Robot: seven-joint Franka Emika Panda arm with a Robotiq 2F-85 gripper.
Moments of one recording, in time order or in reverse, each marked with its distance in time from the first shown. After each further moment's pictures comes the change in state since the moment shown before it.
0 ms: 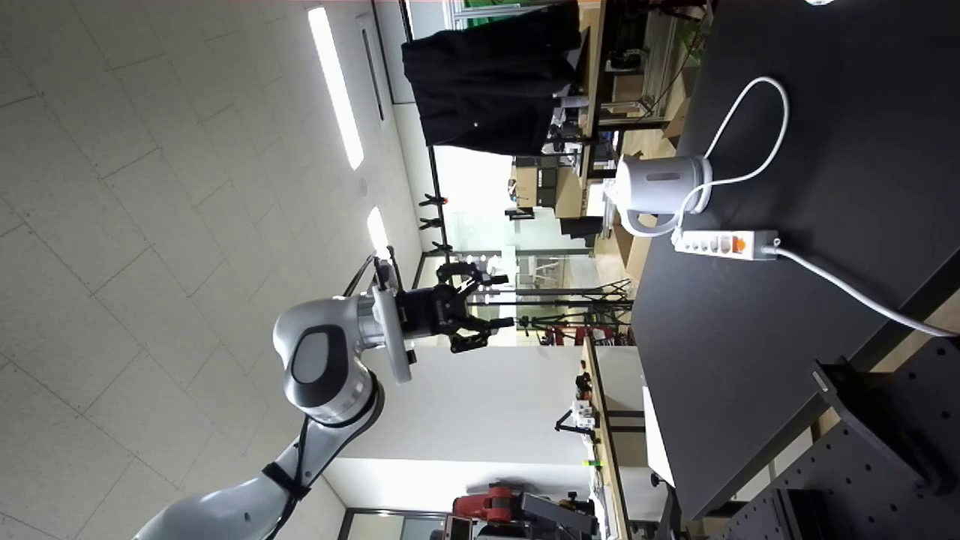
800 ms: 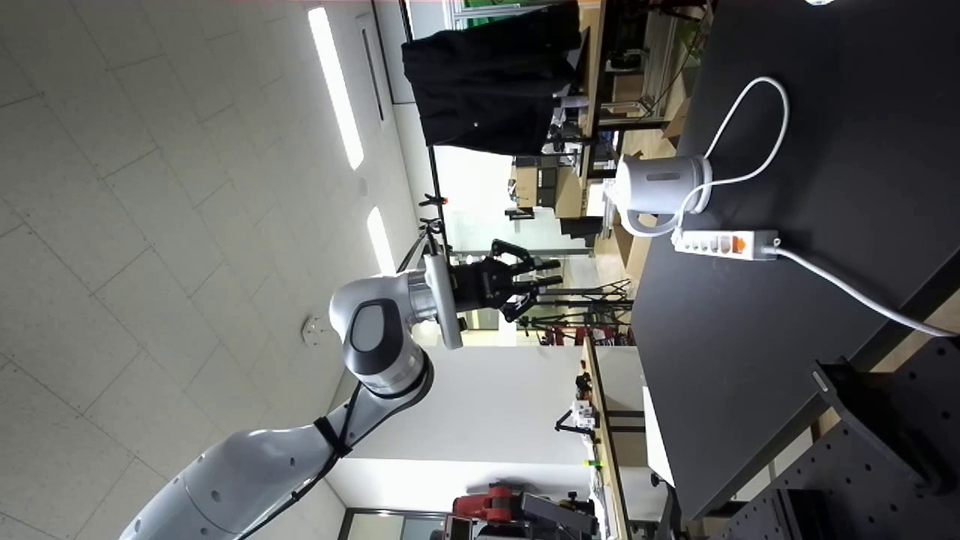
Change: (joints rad) arm -0.024 0.270 0.018 0.020 -0.017 0.241 -0.057
